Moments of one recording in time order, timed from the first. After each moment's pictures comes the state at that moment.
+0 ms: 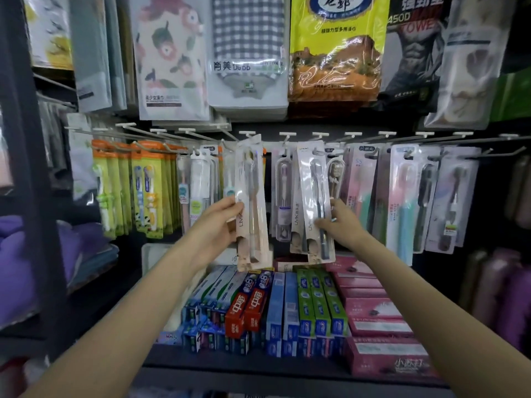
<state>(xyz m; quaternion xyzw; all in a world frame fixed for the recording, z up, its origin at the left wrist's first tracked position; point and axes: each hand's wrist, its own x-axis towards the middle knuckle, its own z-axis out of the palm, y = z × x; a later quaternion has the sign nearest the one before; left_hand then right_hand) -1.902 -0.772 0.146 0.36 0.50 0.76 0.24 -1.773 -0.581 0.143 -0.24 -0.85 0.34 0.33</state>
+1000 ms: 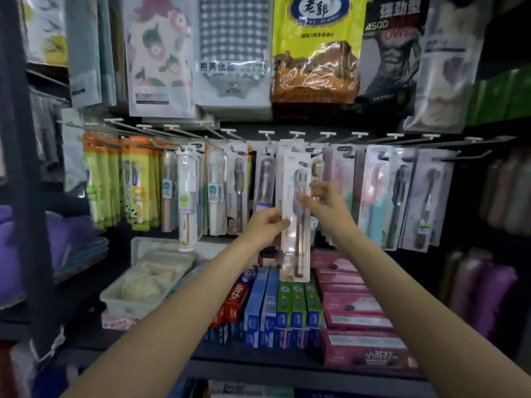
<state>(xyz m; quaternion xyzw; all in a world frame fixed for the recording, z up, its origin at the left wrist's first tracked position) -1.829 -0.697 0.131 0.42 0.68 0.59 0.13 -1.744 -0.590 0.153 -0.13 -0.76 0.47 0.43</state>
